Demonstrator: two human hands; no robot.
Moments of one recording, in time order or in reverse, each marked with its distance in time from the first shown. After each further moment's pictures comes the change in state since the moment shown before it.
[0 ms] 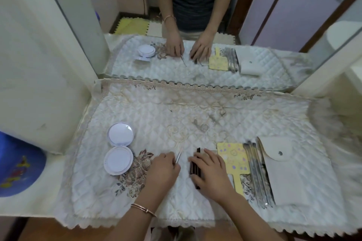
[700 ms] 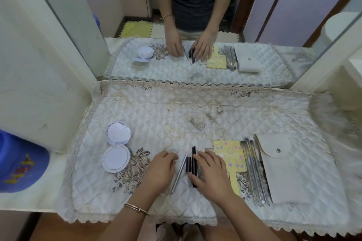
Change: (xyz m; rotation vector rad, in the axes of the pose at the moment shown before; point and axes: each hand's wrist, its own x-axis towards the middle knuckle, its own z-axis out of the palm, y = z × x) left_hand -0.005 0.001 0.007 -0.047 0.029 0.133; right_hand -0.011 0.010 0.006 -0.020 0.112 0.060
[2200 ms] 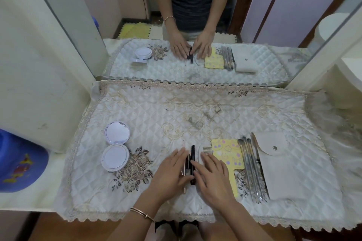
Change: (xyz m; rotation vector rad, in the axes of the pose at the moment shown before) left_hand -0.012 0.007 0.021 0.124 -0.160 0.206; right_hand -0.024 0.003 0.005 0.099 0.025 0.050
